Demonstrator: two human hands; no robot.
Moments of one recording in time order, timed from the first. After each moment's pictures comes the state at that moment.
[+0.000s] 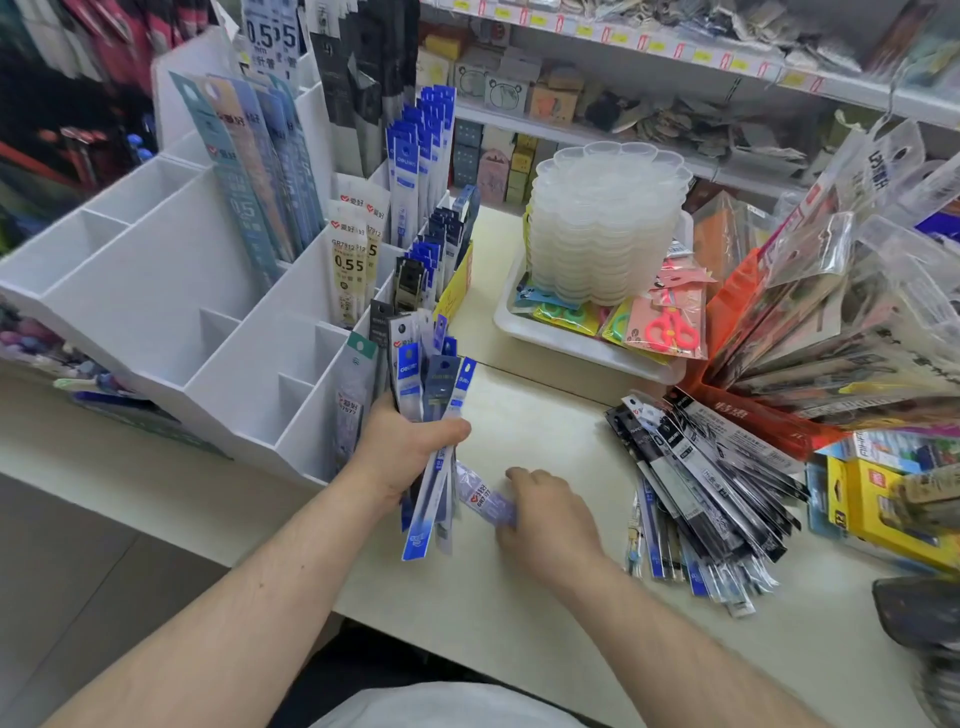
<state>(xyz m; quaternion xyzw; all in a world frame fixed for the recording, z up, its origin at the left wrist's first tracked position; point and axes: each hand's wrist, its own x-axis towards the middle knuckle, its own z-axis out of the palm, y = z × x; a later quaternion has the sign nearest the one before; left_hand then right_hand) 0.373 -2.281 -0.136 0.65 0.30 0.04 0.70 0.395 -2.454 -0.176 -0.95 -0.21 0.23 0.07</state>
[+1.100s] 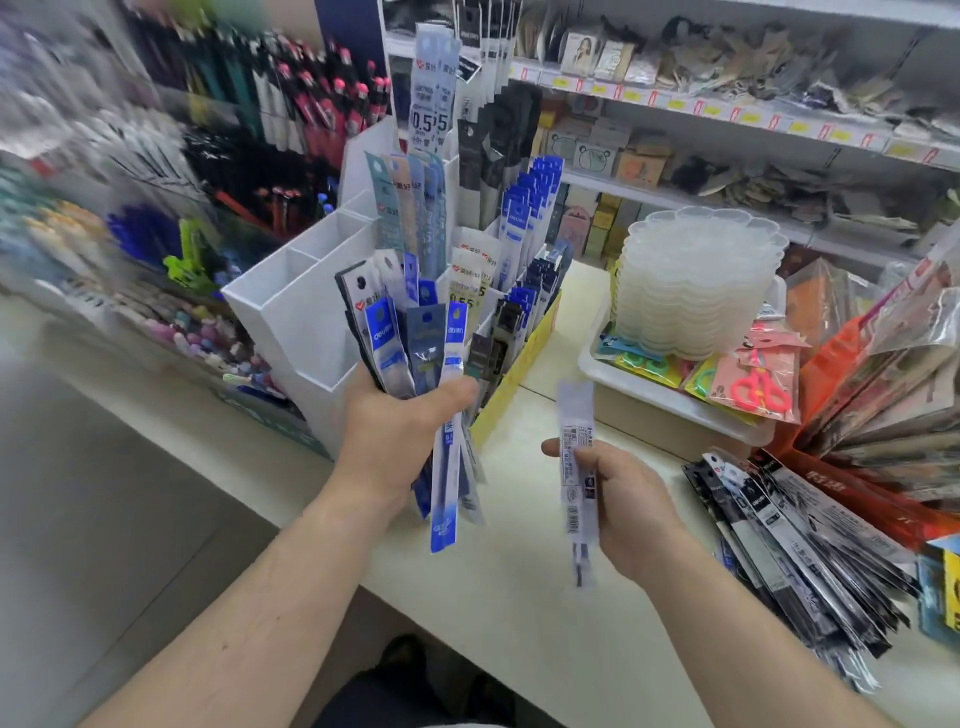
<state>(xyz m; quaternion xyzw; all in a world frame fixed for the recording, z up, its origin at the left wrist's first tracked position) 0.323 -2.251 -0.042 0.62 0.31 0.26 0.67 0.410 -2.422 -0.103 -0.65 0.05 0.36 0.67</state>
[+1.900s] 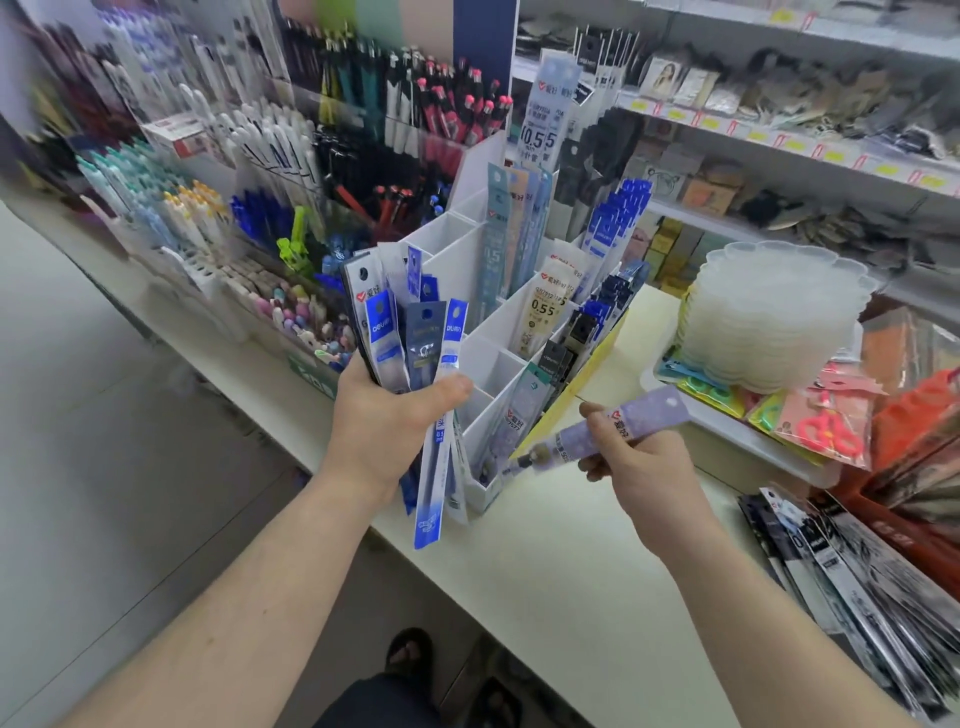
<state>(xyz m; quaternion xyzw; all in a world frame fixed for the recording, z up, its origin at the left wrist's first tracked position) 0.267 -2.209 -0.028 0.62 0.30 0.33 0.64 0.400 -2.379 -0.076 -0.72 -0.12 0.24 0.64</state>
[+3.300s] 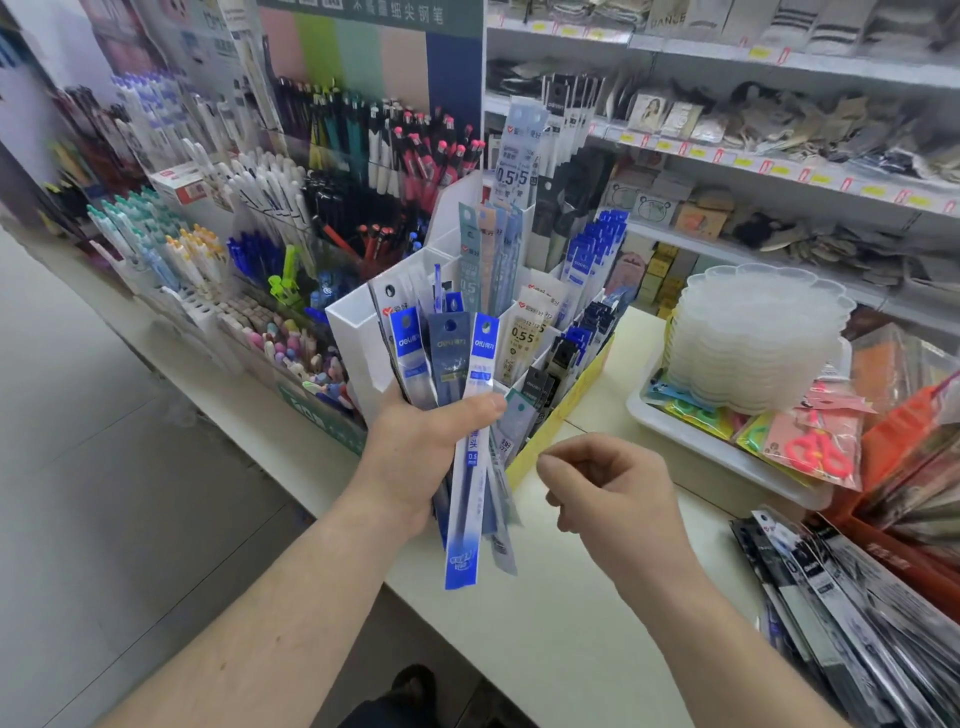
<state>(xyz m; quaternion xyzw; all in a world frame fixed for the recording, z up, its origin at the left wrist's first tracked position) 0.293 -2.240 -0.016 0.57 0.27 0.27 0.73 0.365 -2.387 -0.025 -0.73 -0.19 0.23 0.61</state>
